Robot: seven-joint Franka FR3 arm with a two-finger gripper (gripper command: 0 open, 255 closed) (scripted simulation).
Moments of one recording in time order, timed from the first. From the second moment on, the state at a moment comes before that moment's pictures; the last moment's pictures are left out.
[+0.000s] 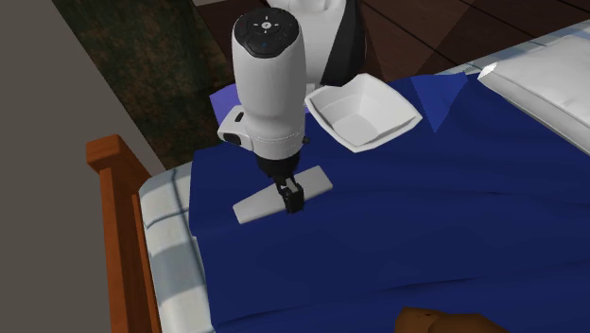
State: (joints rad) arm 0.00 0.13 0.69 -2.18 -0.11 2.27 1.09
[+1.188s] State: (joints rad) arm 0.01 0.16 0.68 -2.19 -0.13 2.30 1.11
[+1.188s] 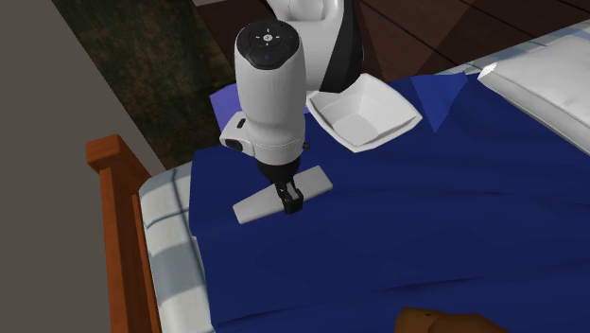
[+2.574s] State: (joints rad) arm -0.02 0.00 0.69 -2.08 0.00 2.06 1.01
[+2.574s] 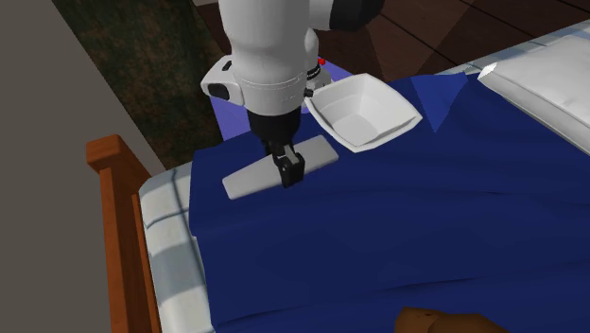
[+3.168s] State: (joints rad) arm -0.02 -0.05 0.69 -2.00 0.04 1.95 0.99
